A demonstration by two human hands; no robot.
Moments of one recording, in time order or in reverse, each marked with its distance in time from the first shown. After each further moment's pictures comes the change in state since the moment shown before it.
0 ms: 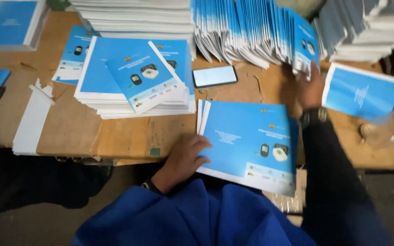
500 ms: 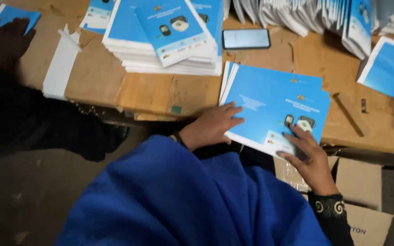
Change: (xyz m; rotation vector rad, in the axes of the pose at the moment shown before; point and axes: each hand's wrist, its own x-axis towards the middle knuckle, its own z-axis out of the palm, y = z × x) left_hand 0.008 0.029 -0.001 0.196 -0.298 0.156; right_hand -0.251 -0.210 -0.095 0.095 -0.465 -0.085
